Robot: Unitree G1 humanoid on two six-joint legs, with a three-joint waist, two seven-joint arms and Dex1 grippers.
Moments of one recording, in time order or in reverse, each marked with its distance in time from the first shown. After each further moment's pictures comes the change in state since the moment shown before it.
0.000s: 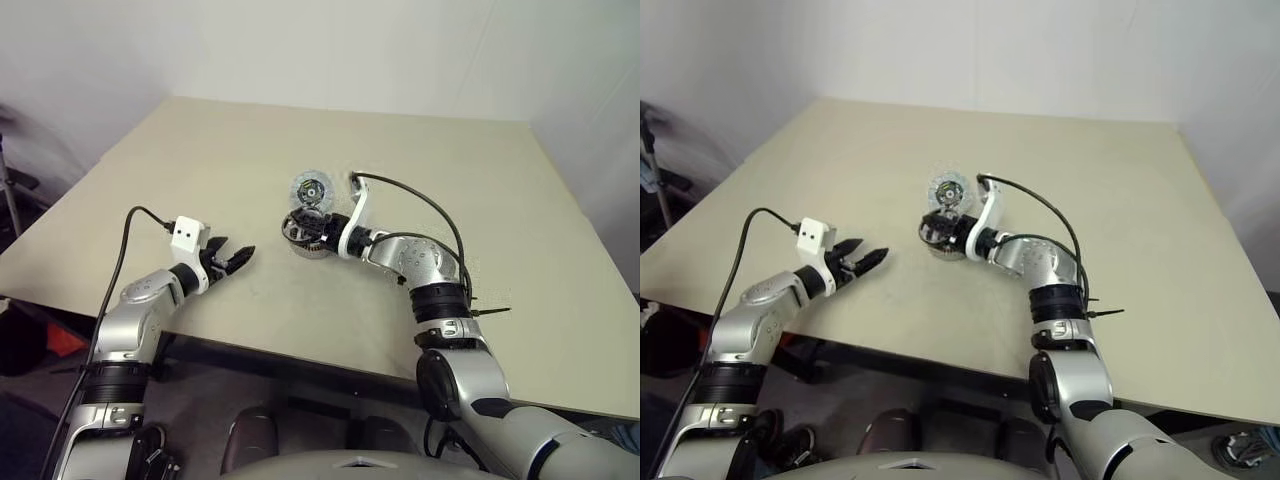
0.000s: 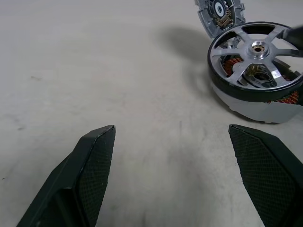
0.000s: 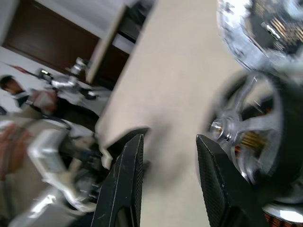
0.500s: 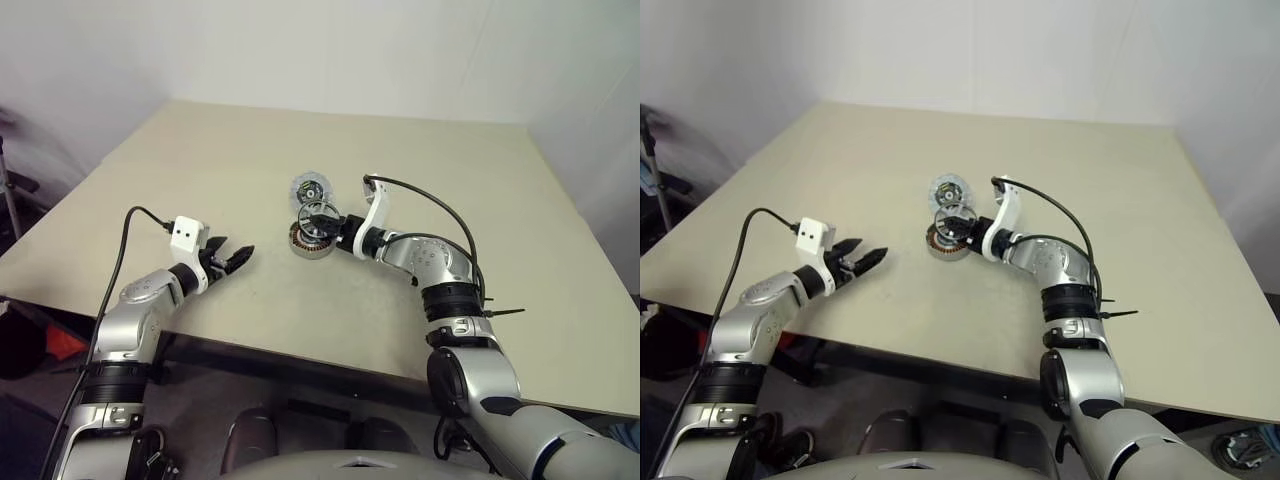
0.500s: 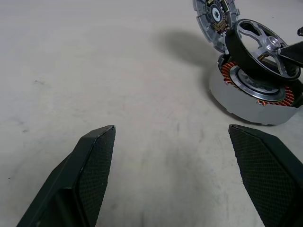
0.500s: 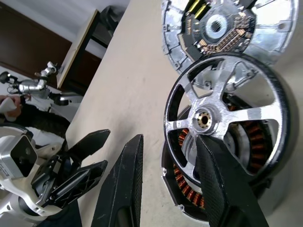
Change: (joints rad) left arm -0.001 0.001 0.003 0.005 0.000 -0.002 0.000; right arm 0.004 -0.059 -0.031 0.008 -0.055 -0.021 -0.001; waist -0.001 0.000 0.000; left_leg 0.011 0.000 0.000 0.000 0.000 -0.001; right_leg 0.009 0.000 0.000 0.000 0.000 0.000
